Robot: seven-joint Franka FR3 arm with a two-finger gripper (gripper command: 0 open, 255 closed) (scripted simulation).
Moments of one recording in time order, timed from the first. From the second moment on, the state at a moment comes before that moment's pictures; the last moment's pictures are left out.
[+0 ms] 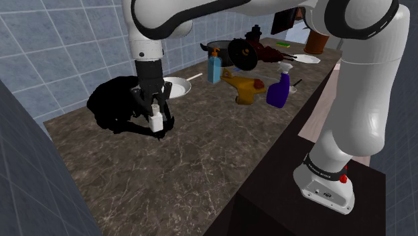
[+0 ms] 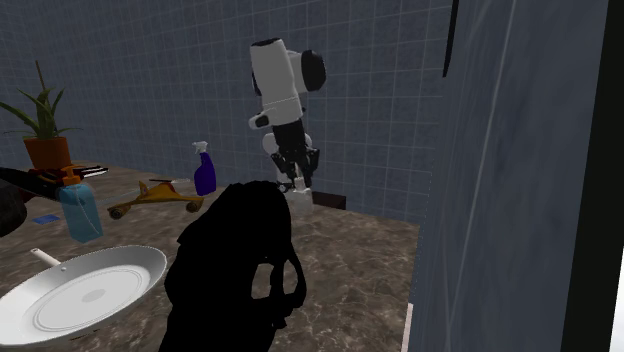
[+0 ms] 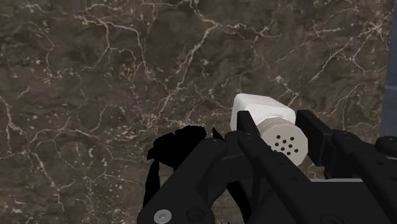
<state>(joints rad) 0.22 0.27 0.34 -1.60 0.14 1.80 0.57</state>
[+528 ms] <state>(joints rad) 0.22 0.27 0.34 -1.50 0.14 1.70 0.59</state>
